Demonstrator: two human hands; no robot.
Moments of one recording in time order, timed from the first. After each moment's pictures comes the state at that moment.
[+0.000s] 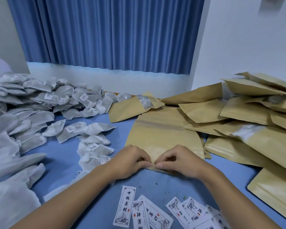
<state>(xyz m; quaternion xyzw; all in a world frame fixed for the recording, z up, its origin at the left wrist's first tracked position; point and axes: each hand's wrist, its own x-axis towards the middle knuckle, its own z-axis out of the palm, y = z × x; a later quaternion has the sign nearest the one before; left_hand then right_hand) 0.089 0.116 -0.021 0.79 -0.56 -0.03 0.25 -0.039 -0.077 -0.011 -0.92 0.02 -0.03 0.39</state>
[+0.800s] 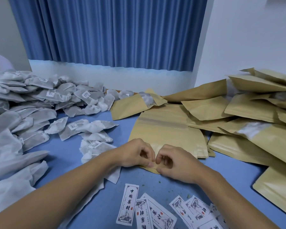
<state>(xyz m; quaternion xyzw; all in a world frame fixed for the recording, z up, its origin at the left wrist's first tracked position) 0.112 0.104 -0.018 0.75 -0.56 -0.19 0.30 -0.035 -0.065 -0.025 -0.97 -0.01 -0.08 0.23</state>
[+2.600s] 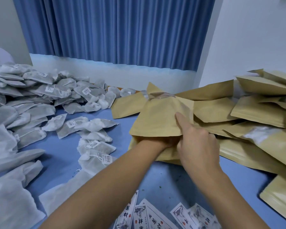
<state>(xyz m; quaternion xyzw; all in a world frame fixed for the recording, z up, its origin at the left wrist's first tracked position) 0.073 0.019 0.024 0.86 -0.45 -0.05 0.24 -0.040 -0.027 0.042 -0.92 0.26 -0.30 -0.04</state>
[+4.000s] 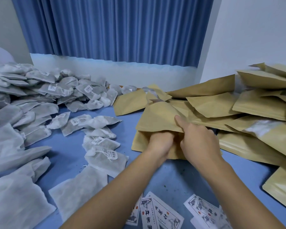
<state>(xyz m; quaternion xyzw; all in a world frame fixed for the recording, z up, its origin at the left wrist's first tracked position) 0.037 0.035 0.012 0.57 -0.15 -0.25 0.77 -0.028 -0.041 0.031 -0.94 0.27 -0.19 -0.01</state>
